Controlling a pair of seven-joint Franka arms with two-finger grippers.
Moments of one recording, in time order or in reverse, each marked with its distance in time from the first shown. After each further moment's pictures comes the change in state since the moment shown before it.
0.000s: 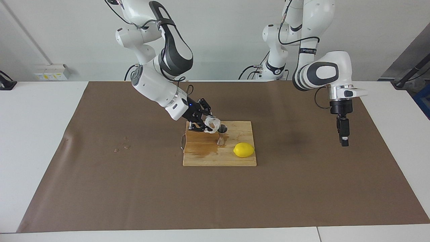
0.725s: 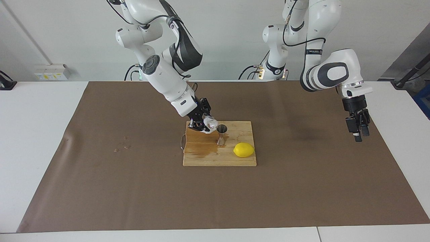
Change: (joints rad) left arm 0.071 0.010 0.000 0.000 -0.001 0.117 0.567; right arm 0.043 0.000 0.000 0.044 -0.289 0.001 0.269
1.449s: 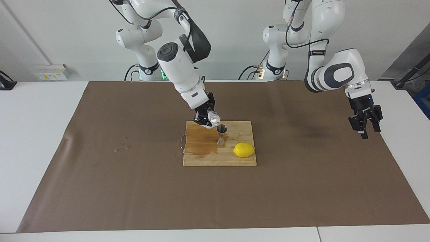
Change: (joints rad) left arm 0.048 0.009 0.000 0.000 0.000 0.036 0.334; right arm 0.043 0.000 0.000 0.080 -0.241 -0.099 0.216
